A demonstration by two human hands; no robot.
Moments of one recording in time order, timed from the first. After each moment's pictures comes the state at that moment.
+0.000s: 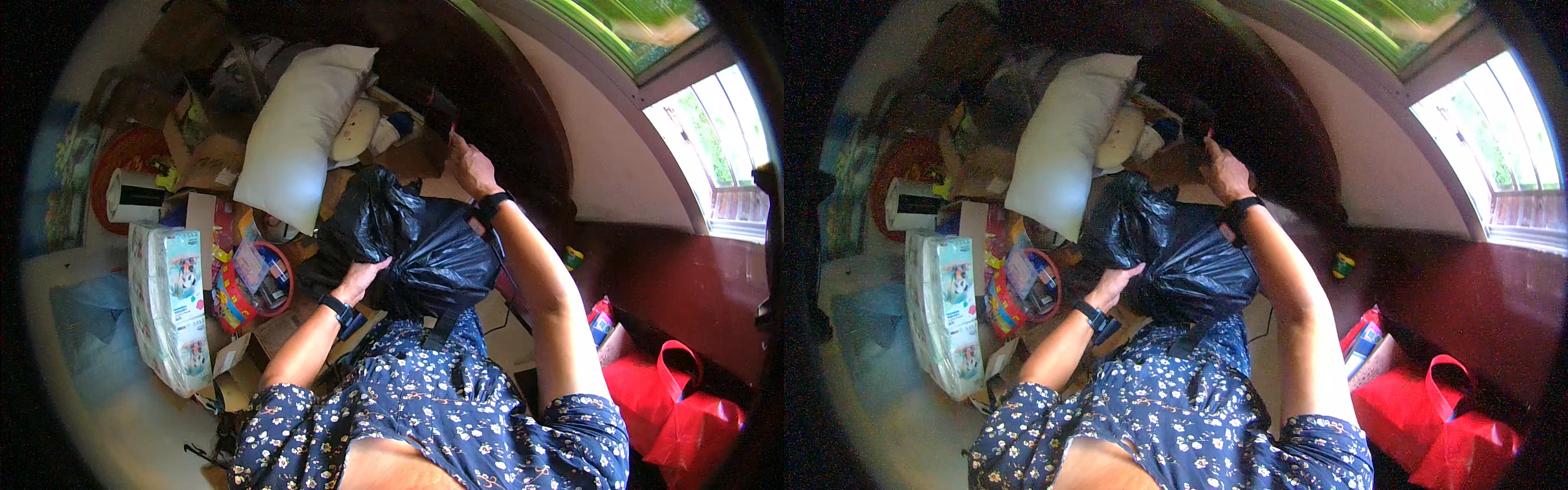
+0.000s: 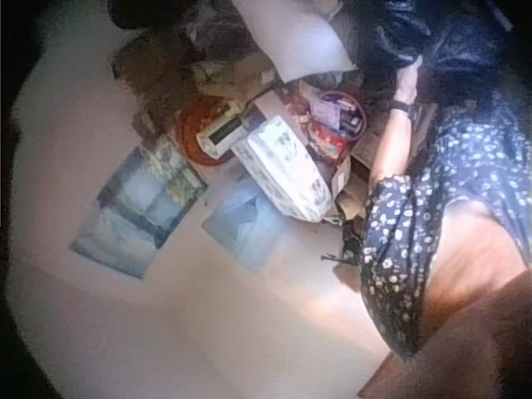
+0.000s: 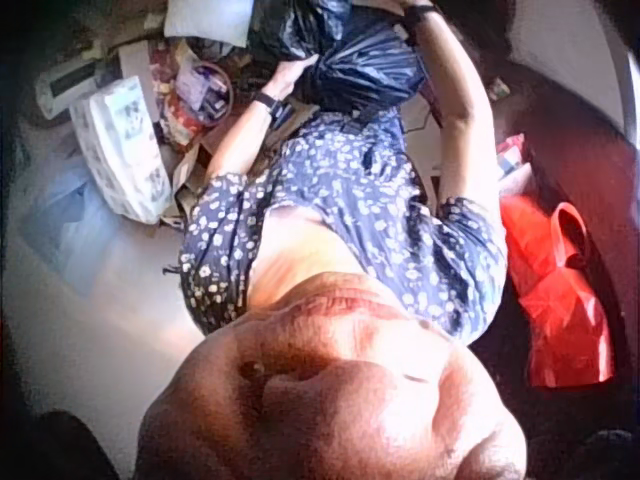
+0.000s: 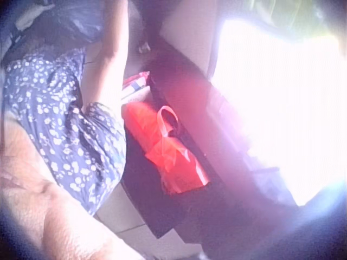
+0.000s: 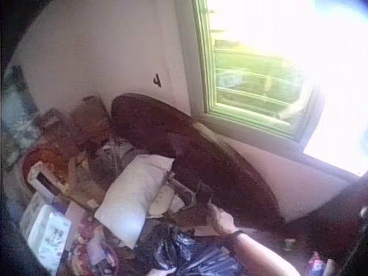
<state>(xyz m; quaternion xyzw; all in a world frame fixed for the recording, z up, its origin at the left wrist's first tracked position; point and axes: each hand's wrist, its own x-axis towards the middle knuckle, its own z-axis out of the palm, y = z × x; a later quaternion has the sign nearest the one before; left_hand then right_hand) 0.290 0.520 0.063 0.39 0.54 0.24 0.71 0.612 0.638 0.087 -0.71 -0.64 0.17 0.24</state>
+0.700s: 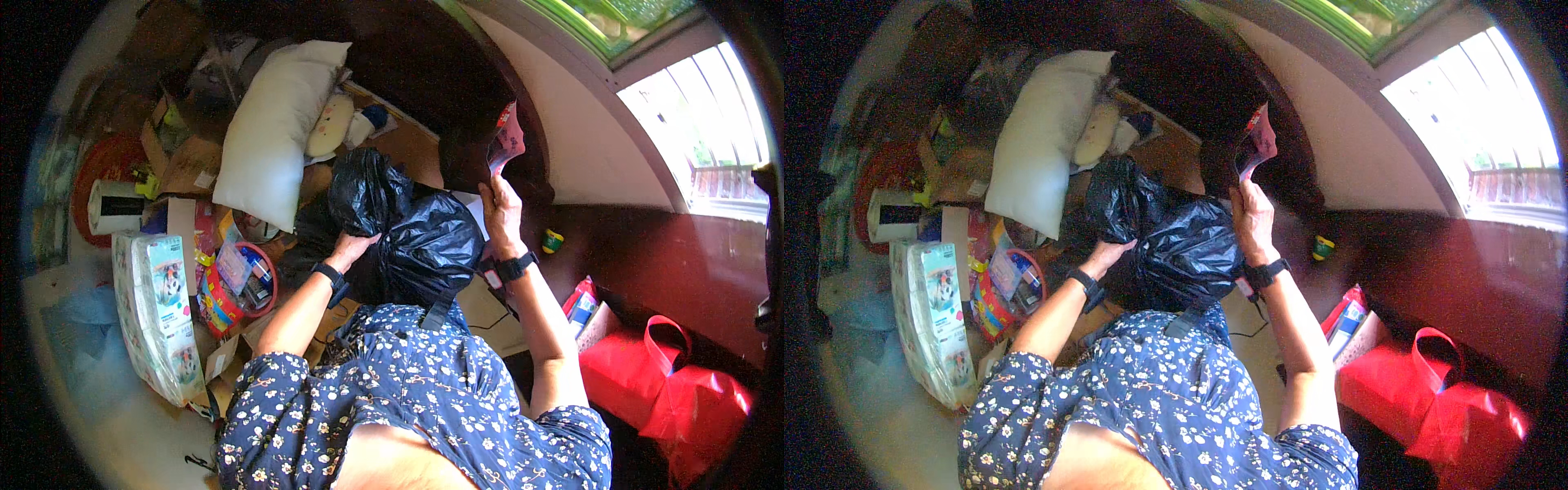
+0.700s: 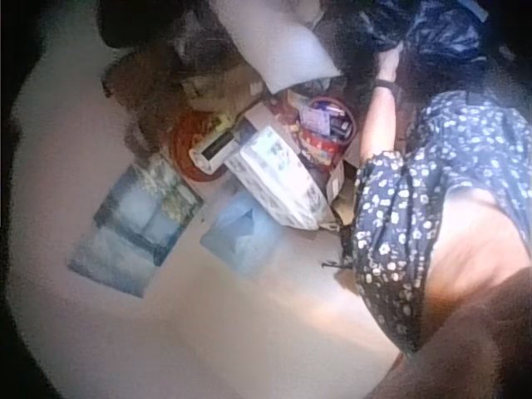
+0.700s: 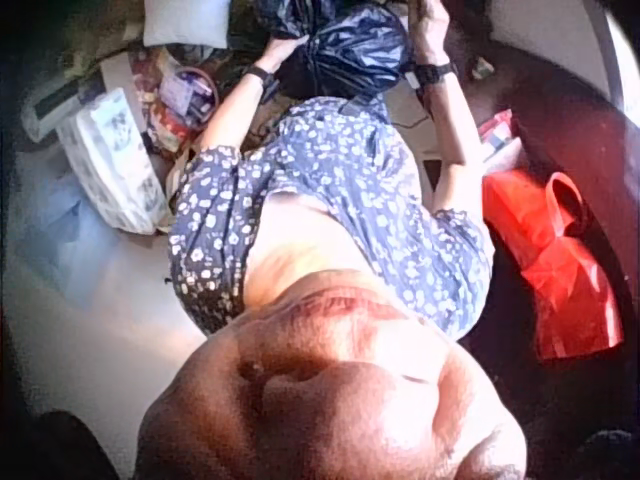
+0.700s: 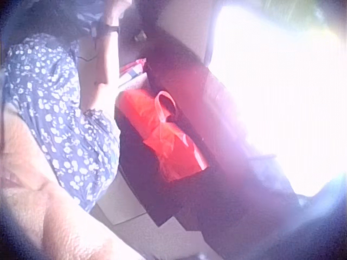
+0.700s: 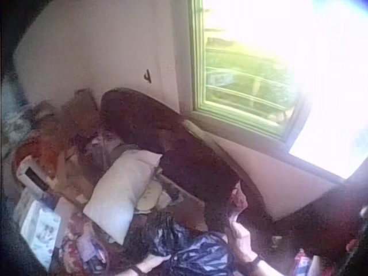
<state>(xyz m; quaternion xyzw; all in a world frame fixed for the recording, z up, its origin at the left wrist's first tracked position) 0.320 0.566 0.022 0.54 0.57 0.19 0.59 0.648 0.498 0.143 -0.69 -0.58 0.06 0.44</state>
